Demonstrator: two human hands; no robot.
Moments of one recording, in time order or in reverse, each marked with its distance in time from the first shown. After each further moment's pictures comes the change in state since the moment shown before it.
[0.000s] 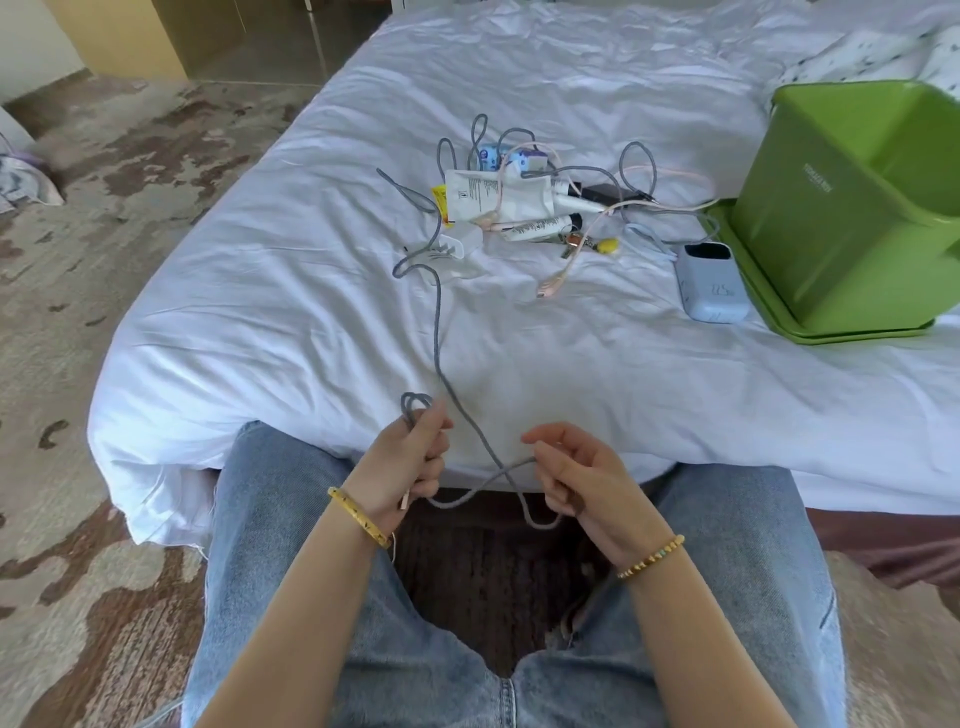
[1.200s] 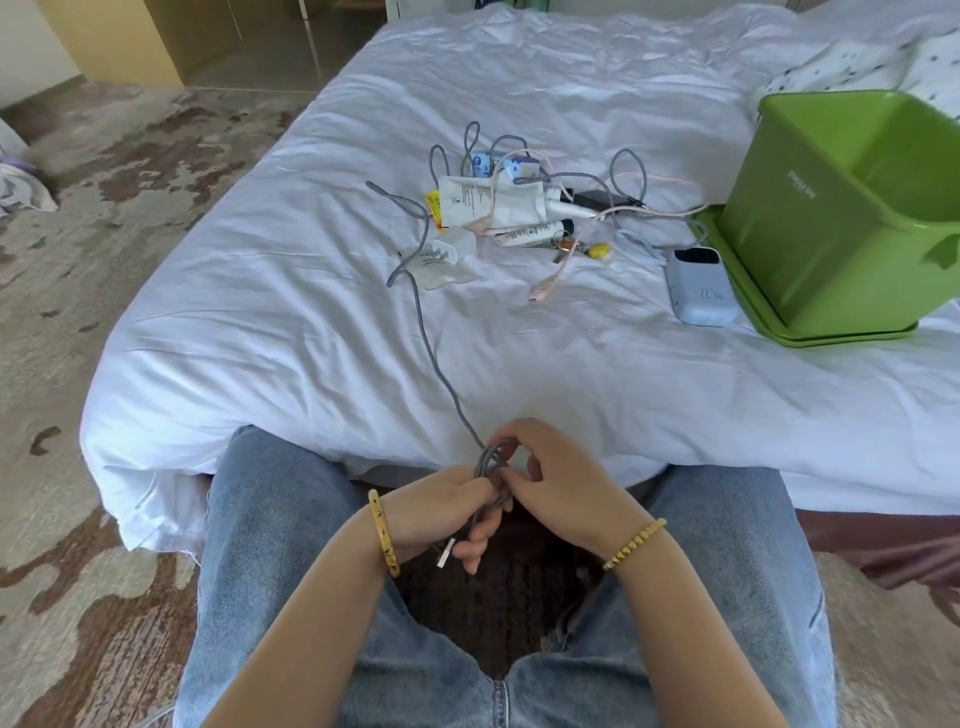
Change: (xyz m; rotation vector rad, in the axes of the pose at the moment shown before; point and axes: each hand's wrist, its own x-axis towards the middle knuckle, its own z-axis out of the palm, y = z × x) left_hand -0.018 -0.004 0.029 0.431 -0.534 -0.131; right_hand 0.008 -0.009 0.014 -1.083 -0.026 -0.155
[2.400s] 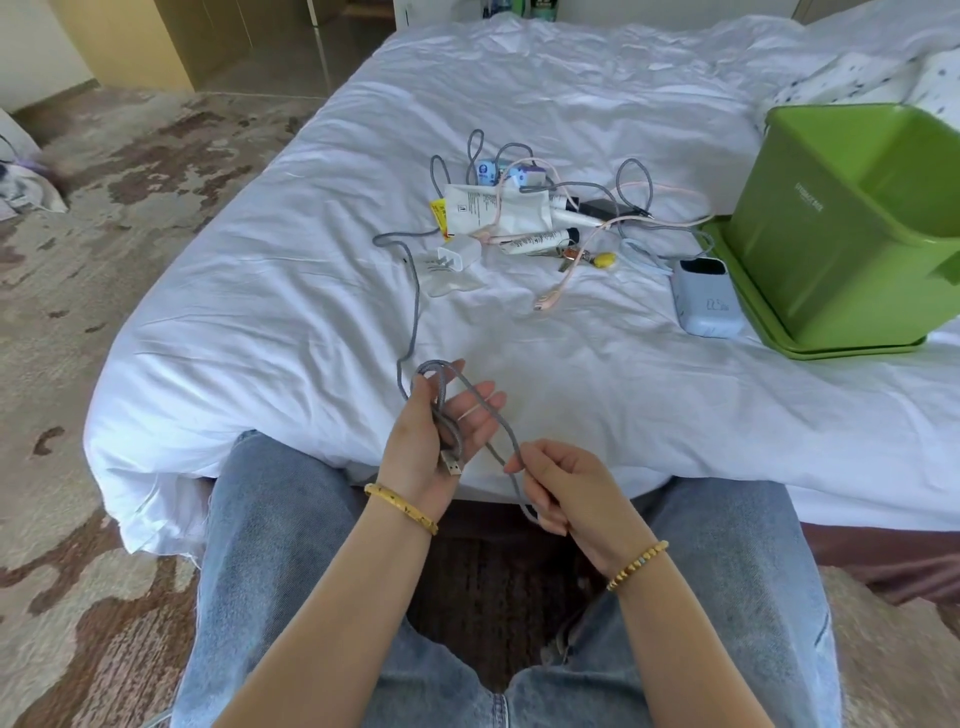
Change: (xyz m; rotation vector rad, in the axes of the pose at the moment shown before) left_hand 0.027 0.026 -0.014 -0.997 0.555 0.386; right_hand -0.003 0.008 0.003 0.923 -0.021 0.195
